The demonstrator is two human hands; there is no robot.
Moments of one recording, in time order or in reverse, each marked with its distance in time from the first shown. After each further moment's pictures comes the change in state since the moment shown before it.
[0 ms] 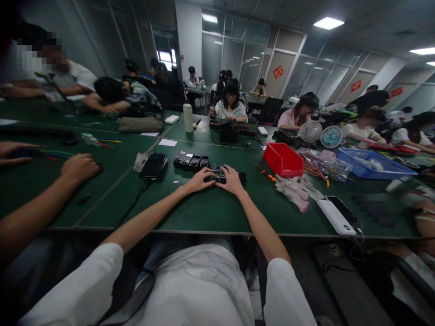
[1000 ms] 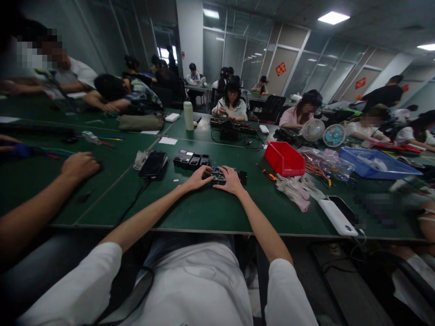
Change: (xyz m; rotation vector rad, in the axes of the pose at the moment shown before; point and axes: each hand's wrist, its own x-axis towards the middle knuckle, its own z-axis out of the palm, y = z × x) left_hand 0.000 0.000 0.000 -0.167 0.052 -0.156; right_hand -0.003 -0.007 -0.009 0.033 -0.059 -0.041
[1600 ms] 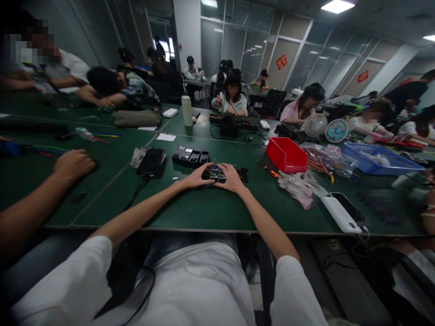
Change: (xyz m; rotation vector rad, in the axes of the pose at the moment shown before) left_hand 0.000 -0.004 -0.007 -0.006 -0.125 0.052; right_hand 0.002 -0.002 0.001 0.056 -0.006 -0.058
